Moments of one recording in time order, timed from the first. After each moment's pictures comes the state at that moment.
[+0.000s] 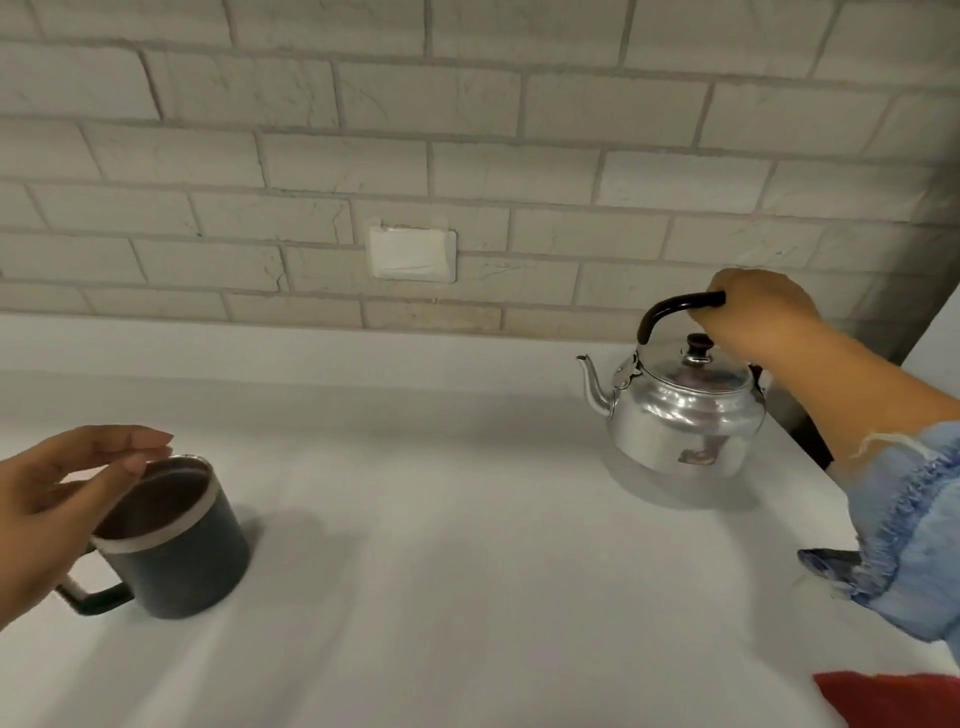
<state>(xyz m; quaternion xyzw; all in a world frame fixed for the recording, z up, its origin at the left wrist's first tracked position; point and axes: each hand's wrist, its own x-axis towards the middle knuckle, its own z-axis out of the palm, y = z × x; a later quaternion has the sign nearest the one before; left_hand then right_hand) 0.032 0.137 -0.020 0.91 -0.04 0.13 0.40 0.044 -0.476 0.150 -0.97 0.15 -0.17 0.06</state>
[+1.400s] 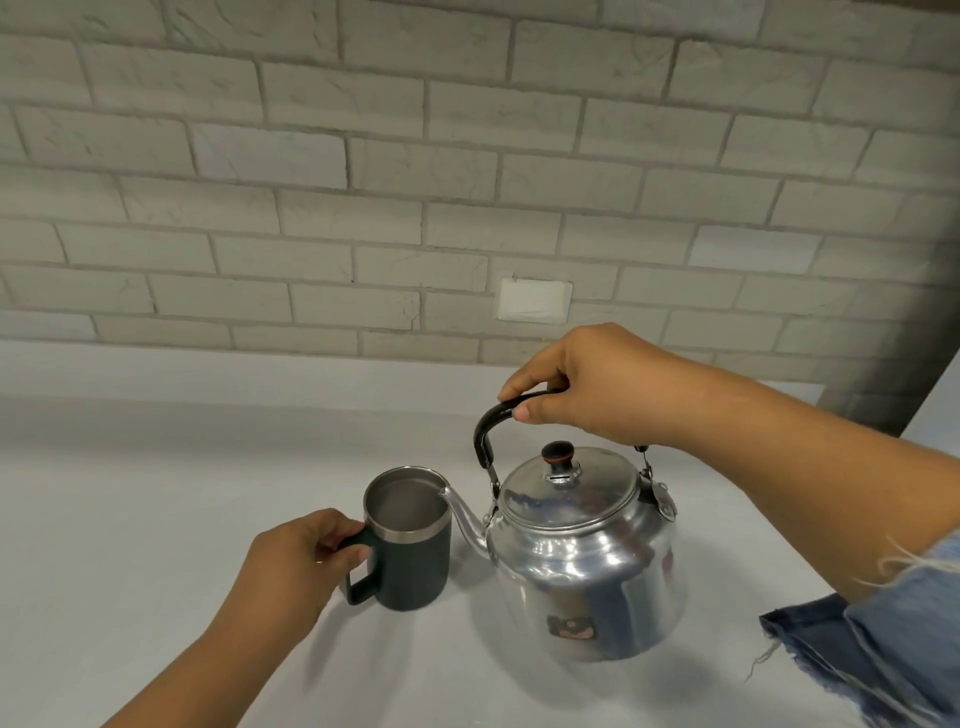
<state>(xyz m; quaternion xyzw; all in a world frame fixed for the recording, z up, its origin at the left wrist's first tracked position) -0.029 0.144 0.020 0.91 -0.05 0.02 0.42 -0.057 -0.103 0.203 -0.98 -0.09 -0.02 0.17</state>
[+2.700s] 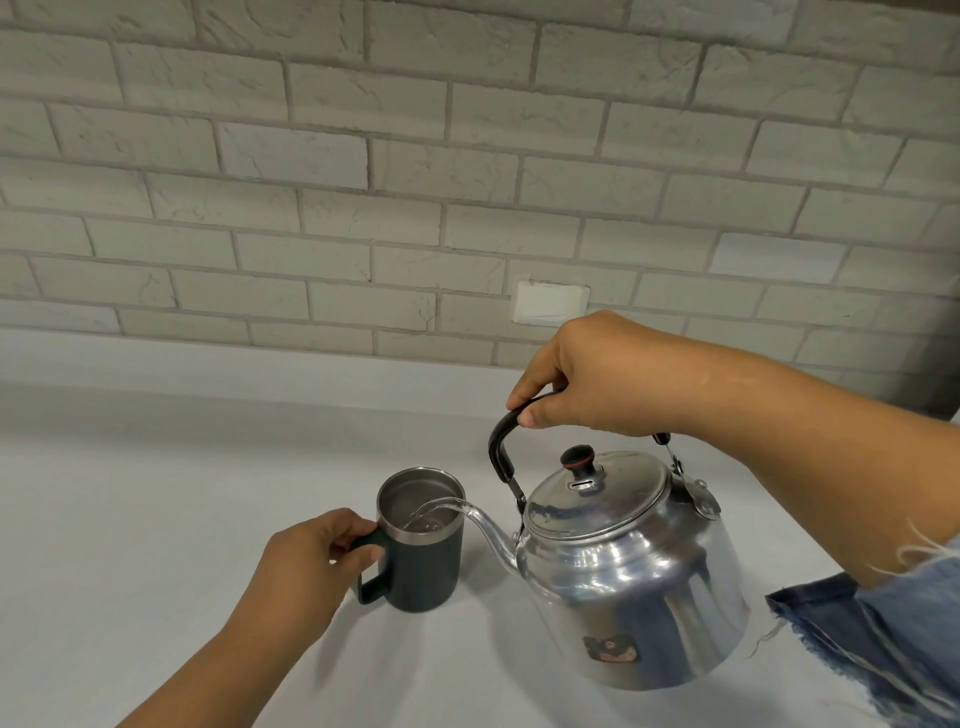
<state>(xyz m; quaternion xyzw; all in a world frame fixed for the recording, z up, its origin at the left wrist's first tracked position) -0.032 0.142 0.020 0.90 -0.04 0.03 0.42 -0.051 -0.089 0.216 -0.99 -0.12 0.01 0.09</state>
